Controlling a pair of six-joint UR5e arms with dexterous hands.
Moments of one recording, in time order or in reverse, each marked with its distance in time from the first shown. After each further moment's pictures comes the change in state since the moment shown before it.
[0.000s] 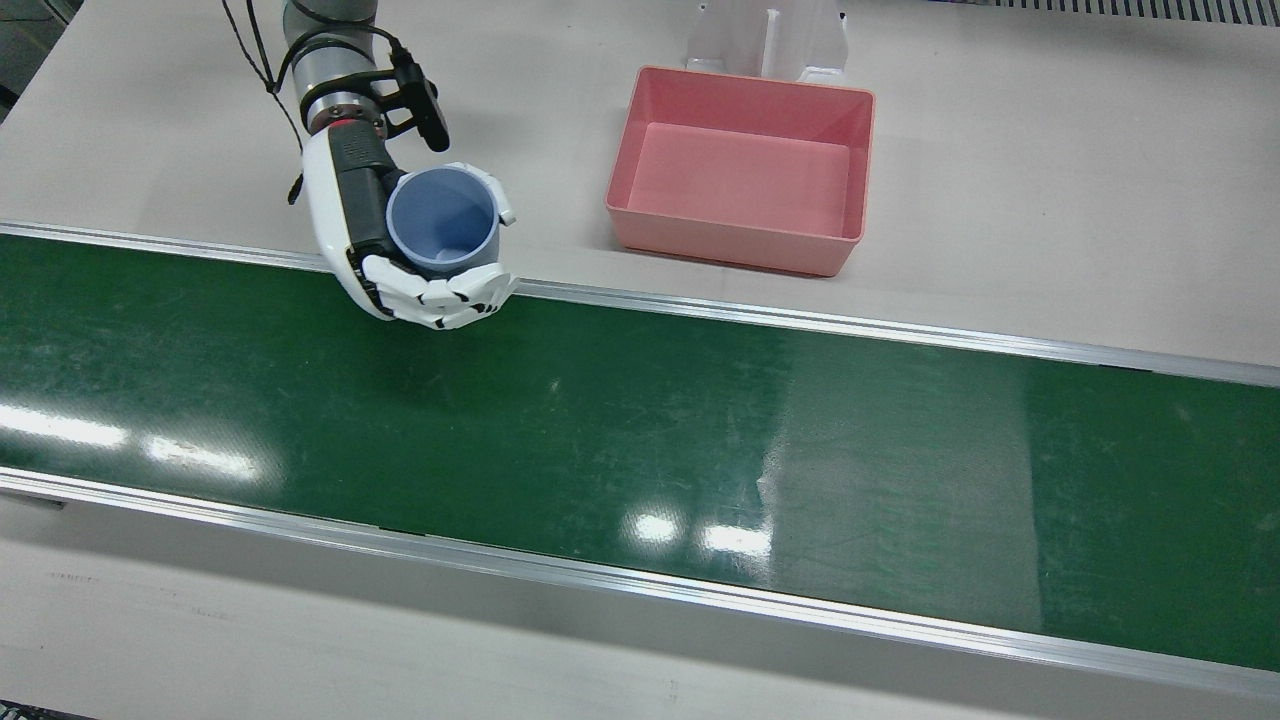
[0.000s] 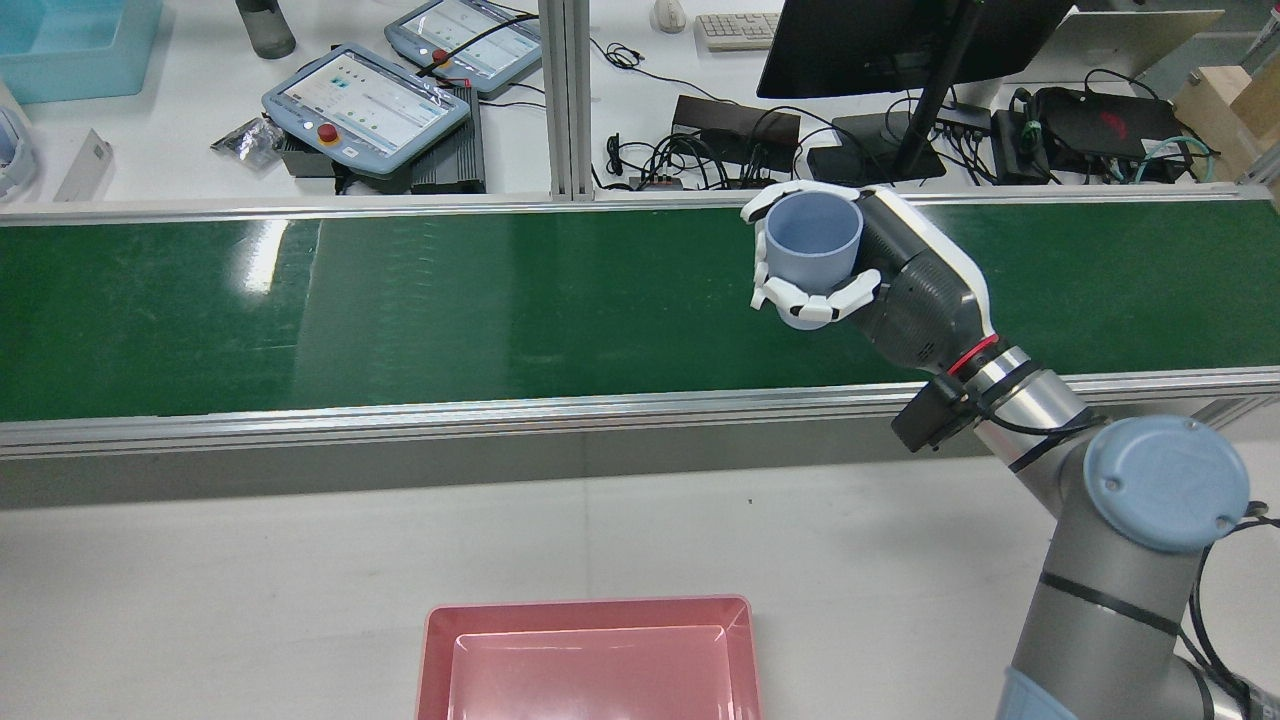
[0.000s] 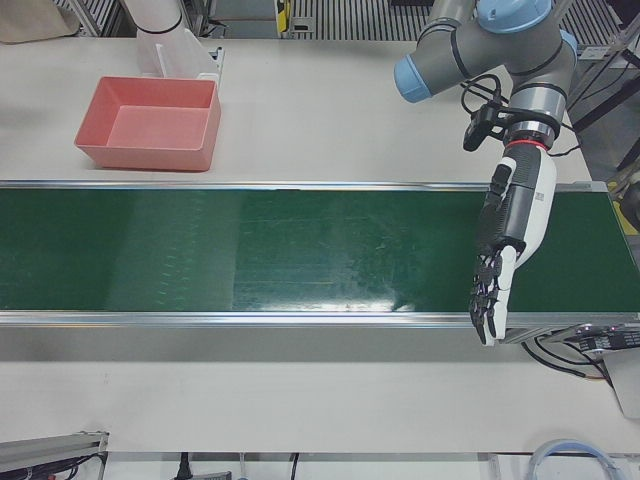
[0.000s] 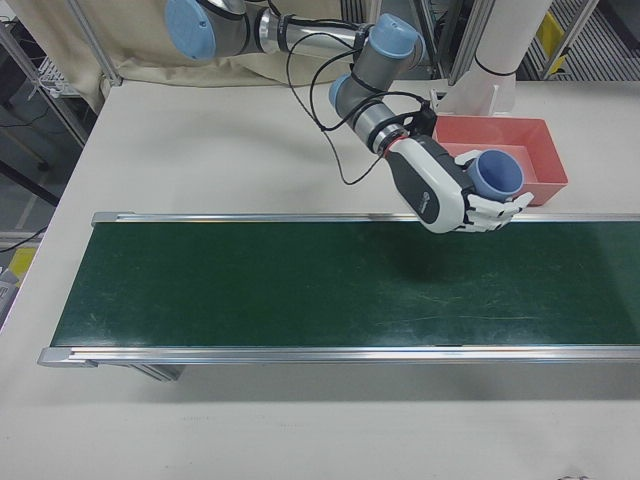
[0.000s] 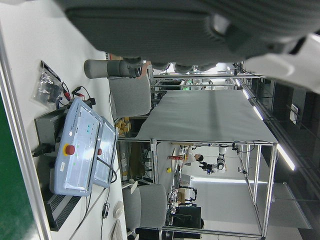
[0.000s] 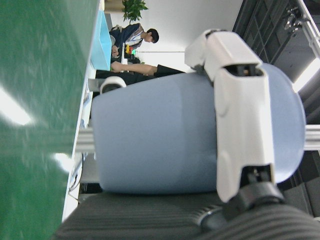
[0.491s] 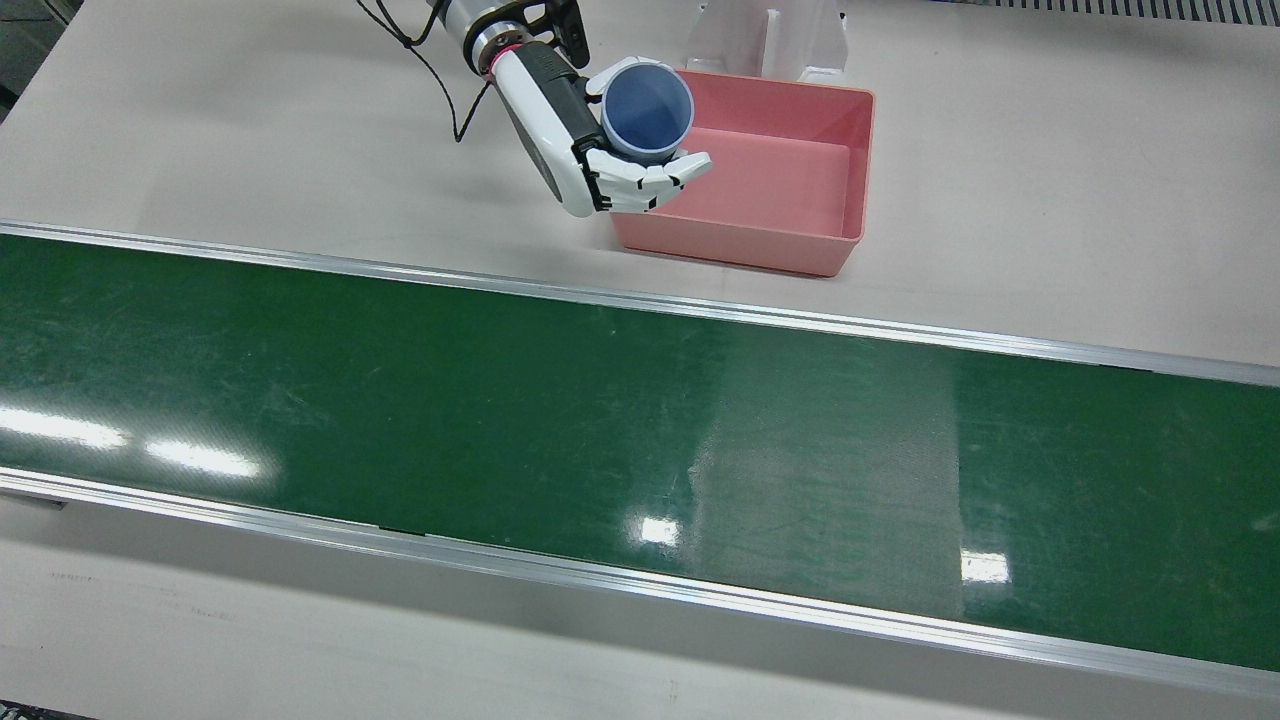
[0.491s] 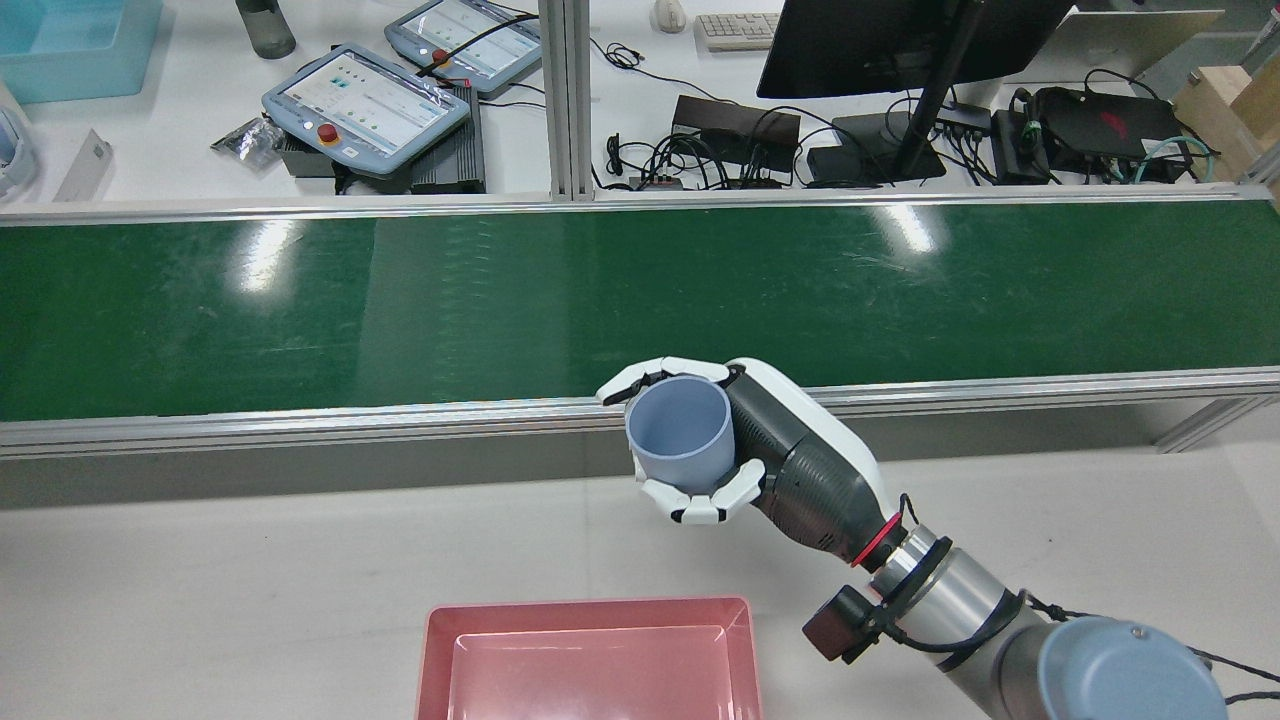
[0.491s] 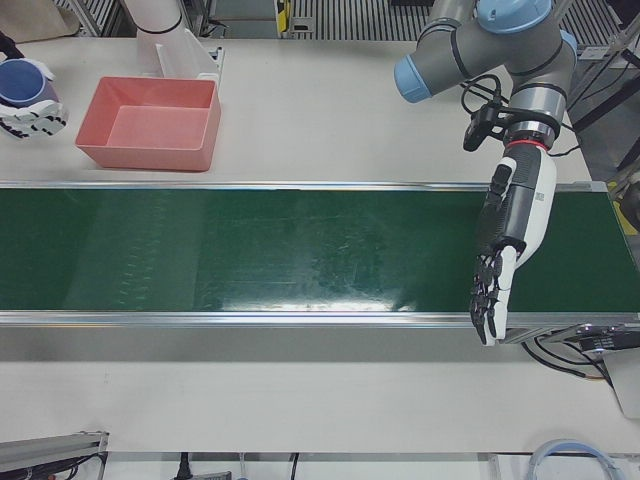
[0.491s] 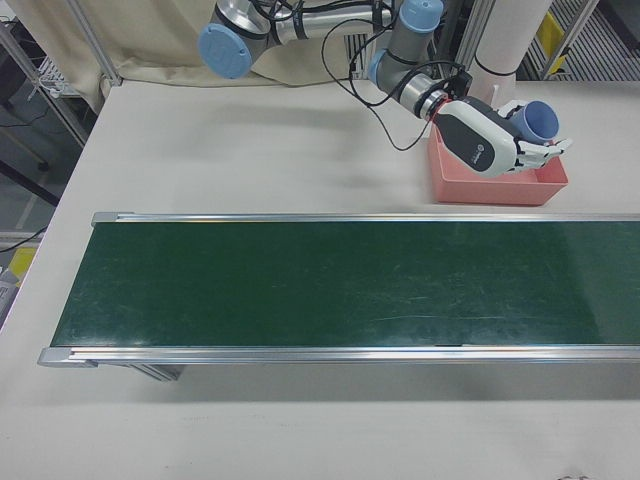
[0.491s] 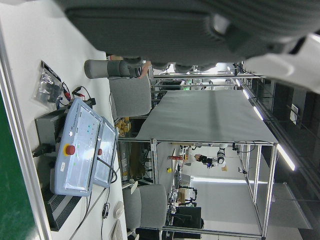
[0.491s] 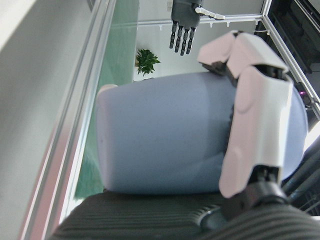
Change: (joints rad) left arm 0.000 0.000 0.001 0.000 0.000 0.000; right arm -0.366 0.004 0.144 -0.004 0.137 -0.193
